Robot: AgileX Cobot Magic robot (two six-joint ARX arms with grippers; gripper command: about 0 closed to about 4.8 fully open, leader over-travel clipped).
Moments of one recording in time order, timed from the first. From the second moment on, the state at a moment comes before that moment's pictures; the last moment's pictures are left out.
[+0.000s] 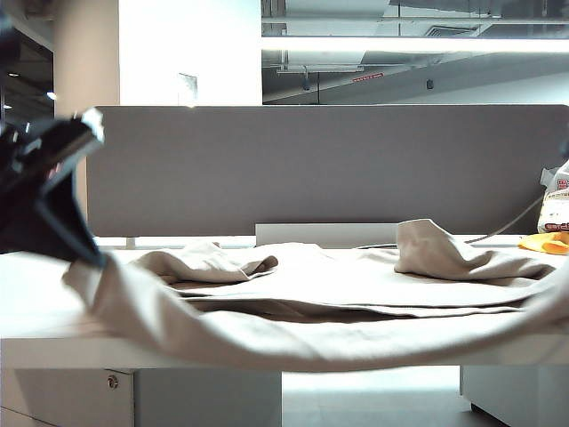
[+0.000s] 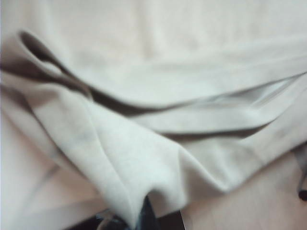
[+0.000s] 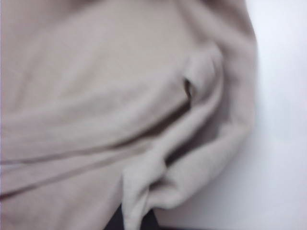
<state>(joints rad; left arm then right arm) -0.27 1.22 0.59 -0.24 0.43 -0.24 -0.11 1.20 0.62 -0.30 -0.44 0.29</state>
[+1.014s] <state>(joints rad) -0.17 1.59 1.16 -0.30 0.31 -0.10 -0.11 1.60 1.23 -0.30 -0.45 0.30</state>
